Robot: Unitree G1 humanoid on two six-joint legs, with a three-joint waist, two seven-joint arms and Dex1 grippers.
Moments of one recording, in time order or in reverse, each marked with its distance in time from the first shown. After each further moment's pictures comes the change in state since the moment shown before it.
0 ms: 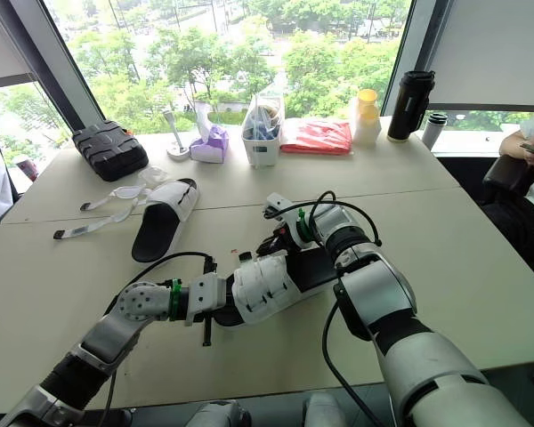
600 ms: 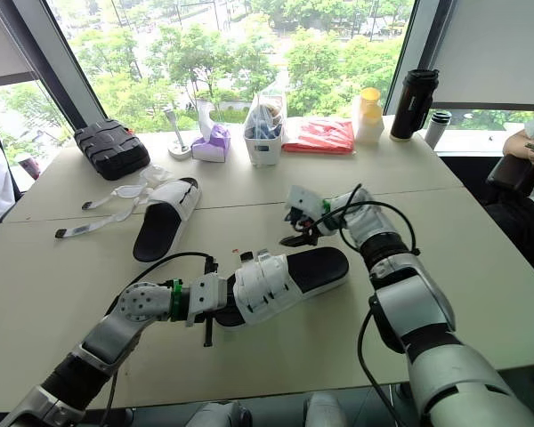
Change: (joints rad) left arm 0.002 -0.005 0.000 -0.005 0.000 0.000 -0.002; right arm 0.116 -0.277 0.000 -0.319 -0.053 -0.353 -0.029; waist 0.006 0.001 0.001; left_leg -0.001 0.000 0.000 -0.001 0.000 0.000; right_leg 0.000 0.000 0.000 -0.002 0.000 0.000
